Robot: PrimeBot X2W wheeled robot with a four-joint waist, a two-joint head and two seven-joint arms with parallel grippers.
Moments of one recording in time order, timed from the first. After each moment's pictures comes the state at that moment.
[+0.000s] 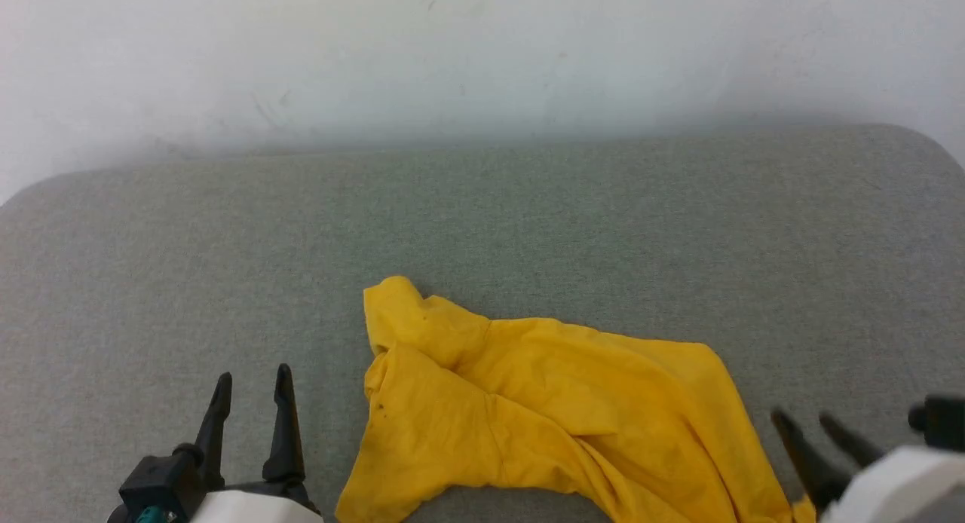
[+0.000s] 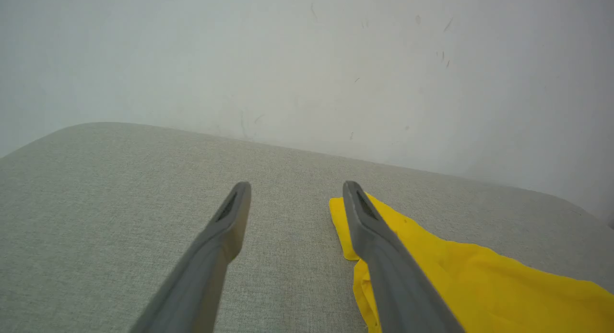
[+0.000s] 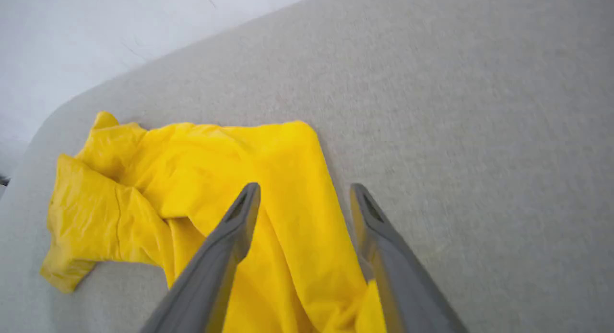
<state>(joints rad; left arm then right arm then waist) 0.13 0.09 0.00 0.00 -0.28 0.00 -0.24 0.26 -0.06 -0.17 -0.28 0.47 0.13 0.58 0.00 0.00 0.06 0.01</state>
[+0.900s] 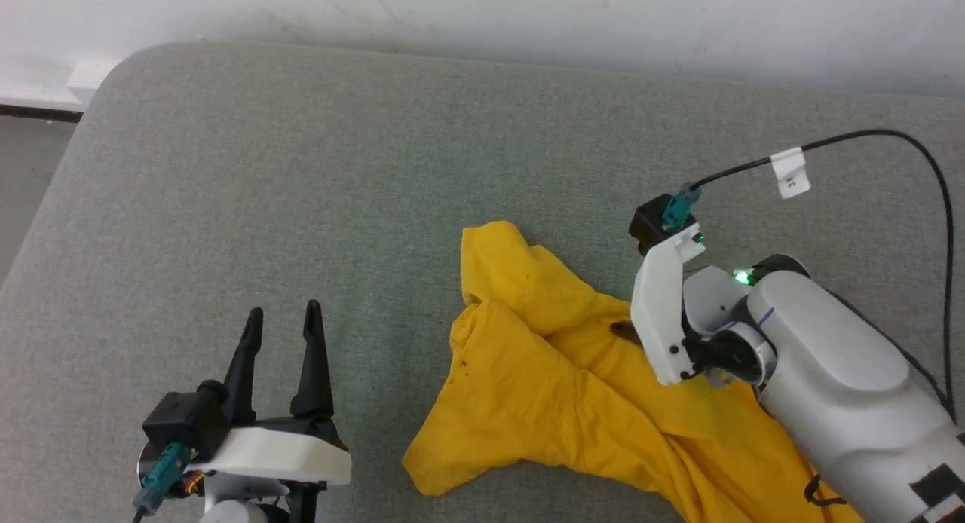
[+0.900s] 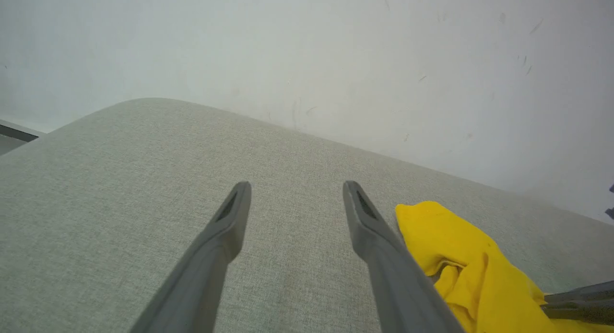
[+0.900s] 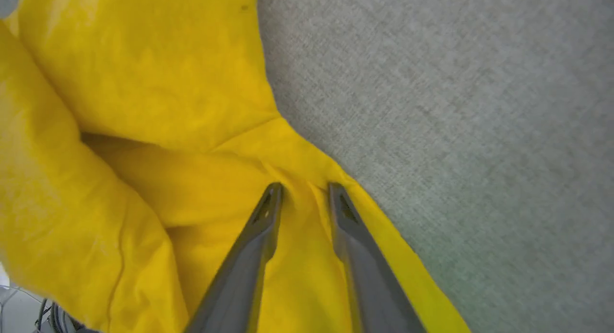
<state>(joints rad) -0.03 0.06 -0.04 0.07 -0.32 -0.02 -0.26 -0.72 -0.27 0.72 0.60 0.73 0.13 0.77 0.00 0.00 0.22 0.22</state>
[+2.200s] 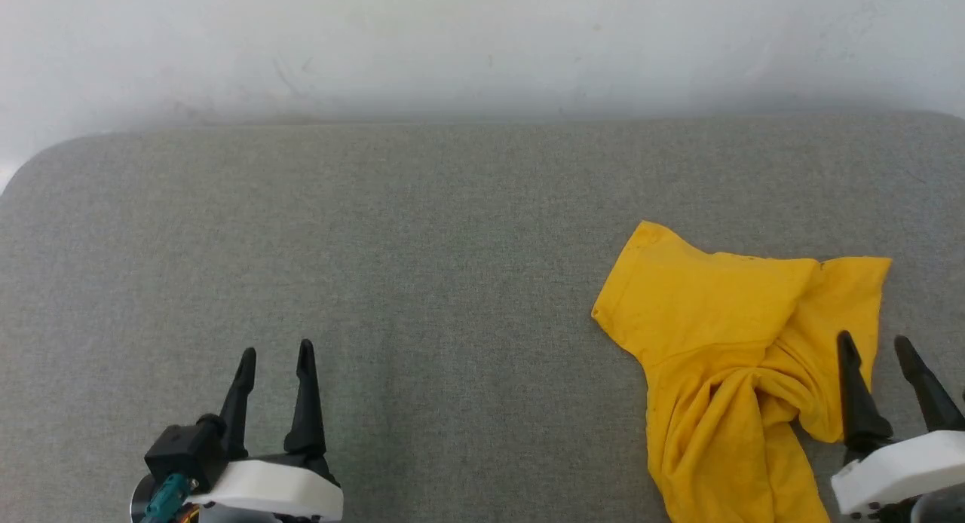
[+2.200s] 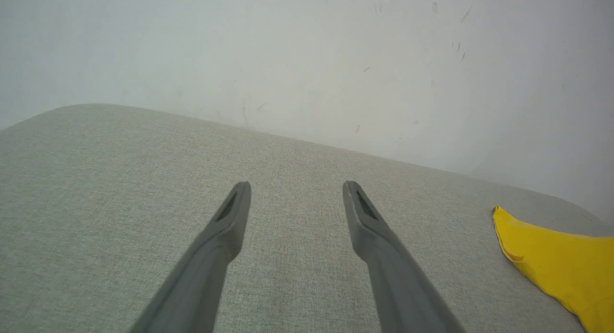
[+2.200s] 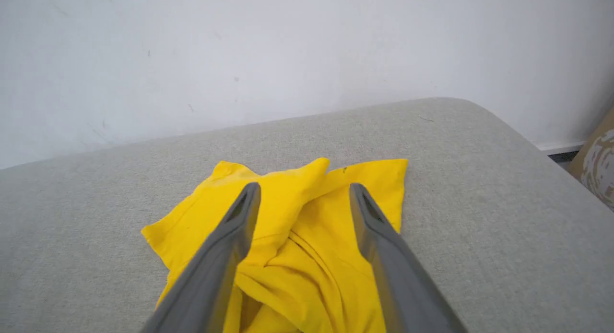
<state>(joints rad) 0.04 0.06 -0.01 0.10 -0.28 -0.03 -0.26 0.12 -0.06 -0.22 -0.13 0.25 0.13 0.09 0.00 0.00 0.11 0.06</state>
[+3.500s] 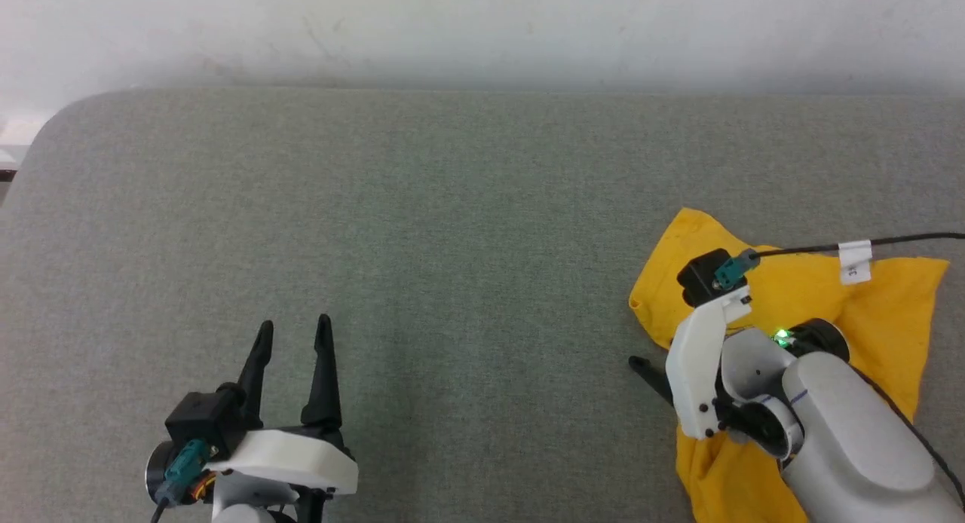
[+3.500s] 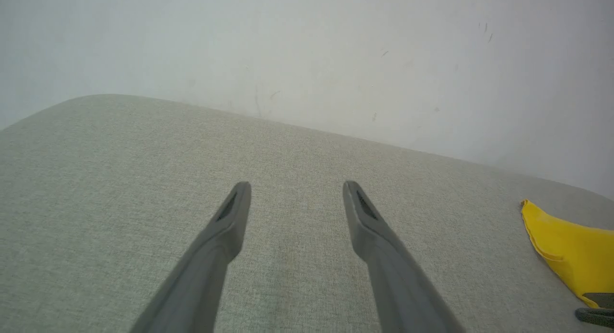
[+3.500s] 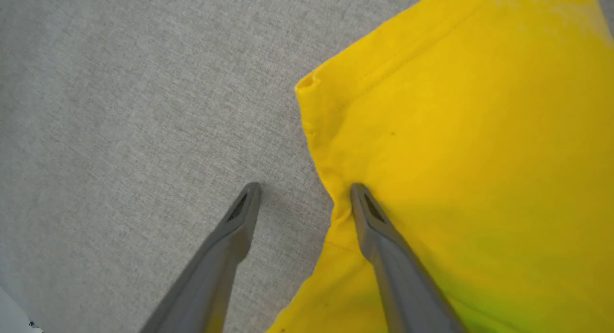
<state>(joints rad) -0.03 0.08 -0.06 0.11 -0.28 0.01 -0.23 -0.41 -0.24 0.41 0.40 0.46 0.13 0.66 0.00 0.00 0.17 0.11</state>
